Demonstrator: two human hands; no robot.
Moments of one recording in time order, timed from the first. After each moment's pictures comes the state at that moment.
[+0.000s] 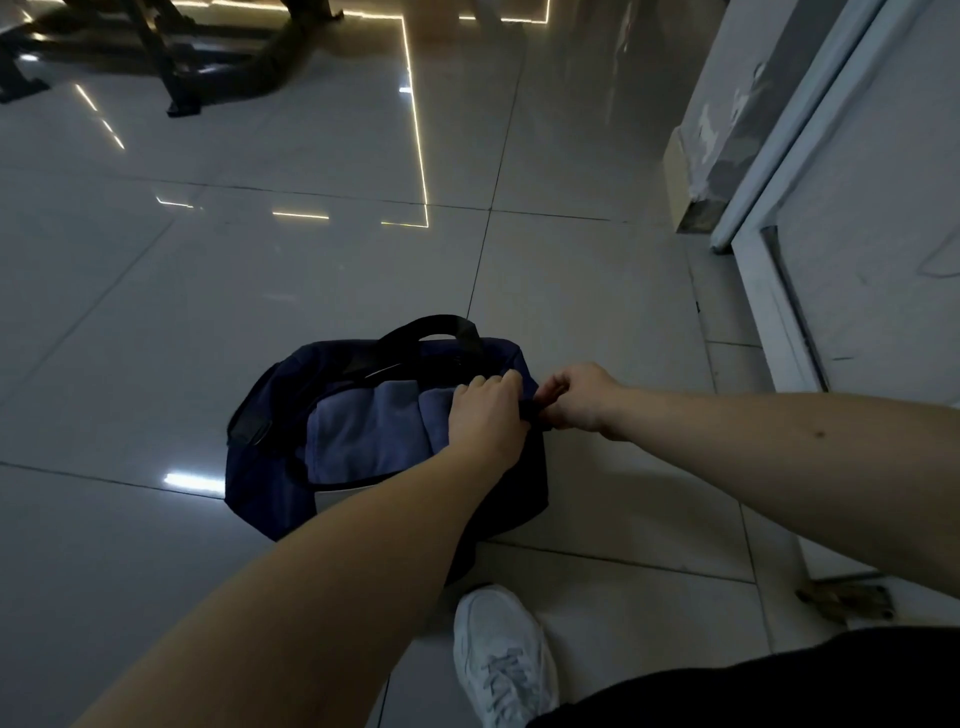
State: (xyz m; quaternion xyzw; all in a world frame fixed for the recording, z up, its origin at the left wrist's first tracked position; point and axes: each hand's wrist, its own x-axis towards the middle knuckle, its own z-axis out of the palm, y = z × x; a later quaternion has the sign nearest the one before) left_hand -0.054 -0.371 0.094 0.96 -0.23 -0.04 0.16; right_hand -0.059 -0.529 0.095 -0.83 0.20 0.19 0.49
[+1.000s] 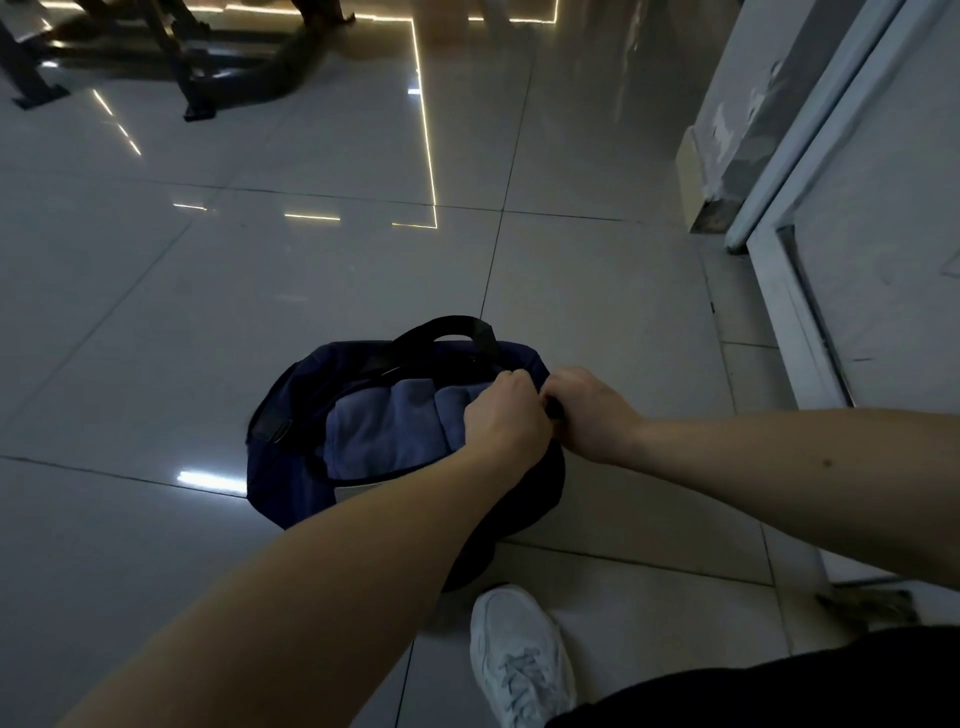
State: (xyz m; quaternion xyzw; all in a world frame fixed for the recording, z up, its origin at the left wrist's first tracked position) left_hand -0.065 -0.374 0.133 0.96 -0.12 -0.12 0.21; right_hand -0.074 -0.517 0.085 -0.97 -0.11 0.03 0.21
